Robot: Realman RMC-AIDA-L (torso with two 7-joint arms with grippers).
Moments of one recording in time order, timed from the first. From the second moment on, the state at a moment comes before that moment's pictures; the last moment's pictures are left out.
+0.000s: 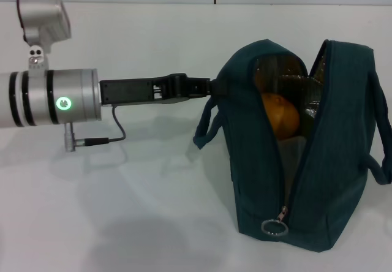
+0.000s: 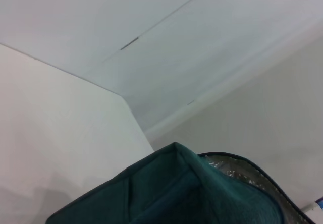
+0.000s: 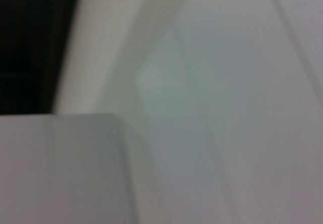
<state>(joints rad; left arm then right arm) -0.63 -2.06 0.82 0.48 1.79 1.60 -2.04 0.26 1.98 -0.85 -0.37 -1.27 -2.06 0.98</state>
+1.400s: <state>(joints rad) -0.63 -2.07 0.81 0.47 1.78 1.60 -2.05 0.38 2.01 -1.10 -0.34 -1.71 -1.74 1.11</state>
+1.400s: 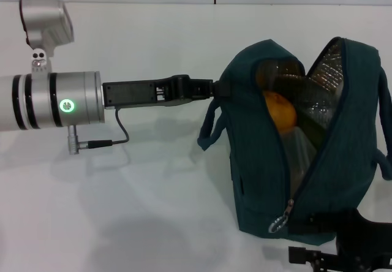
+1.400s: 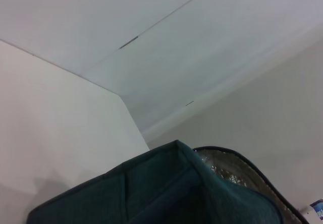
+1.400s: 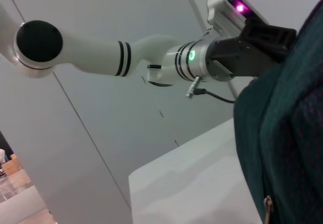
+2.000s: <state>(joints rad) -0.62 -2.07 0.82 0.47 1.79 1.60 -2.04 0.39 2.03 -1.10 -0.32 -1.60 -1.67 1.09</state>
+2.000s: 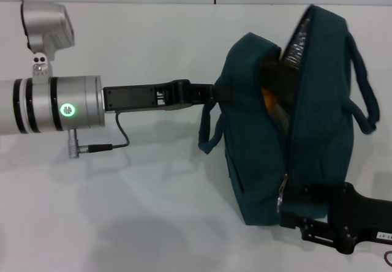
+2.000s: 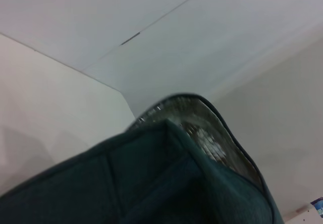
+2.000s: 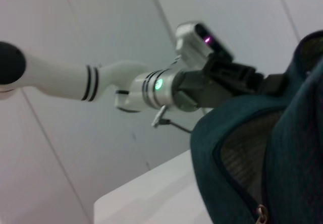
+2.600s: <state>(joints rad) -0.62 -2.07 0.82 0.47 1.79 1.60 -2.04 0.40 2.03 -1.11 -0.27 -1.52 -1.63 1.07</state>
